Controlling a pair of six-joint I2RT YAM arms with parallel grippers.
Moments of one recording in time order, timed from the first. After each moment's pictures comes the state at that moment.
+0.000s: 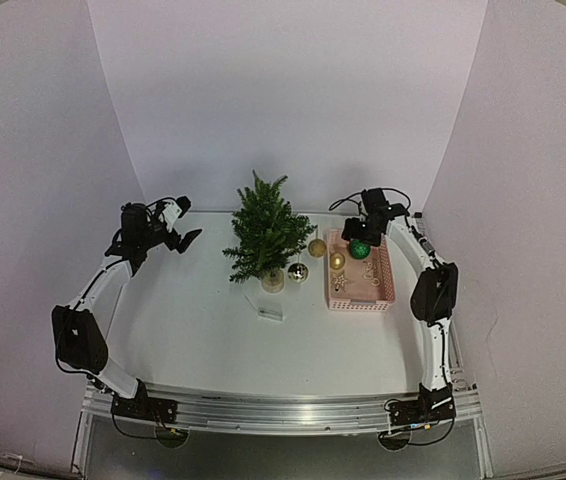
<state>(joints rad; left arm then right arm) -0.15 1.56 1.29 -0.08 0.49 0.56 0.28 2.32 2.23 -0.96 -0.11 0.39</state>
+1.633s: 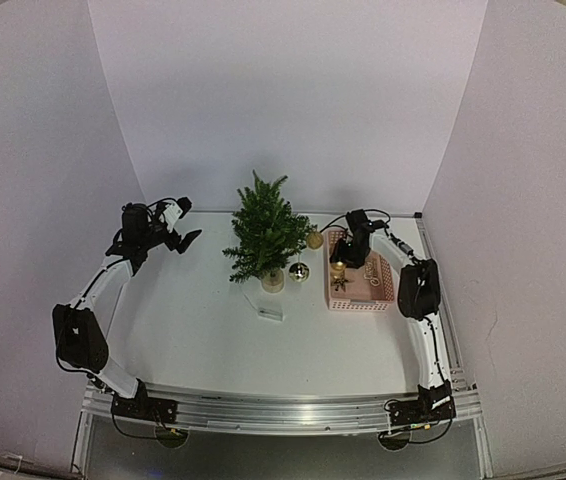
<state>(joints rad) -0.15 1.57 1.29 -0.08 0.48 0.58 0.31 2.50 2.19 -0.91 -0.23 0.52</state>
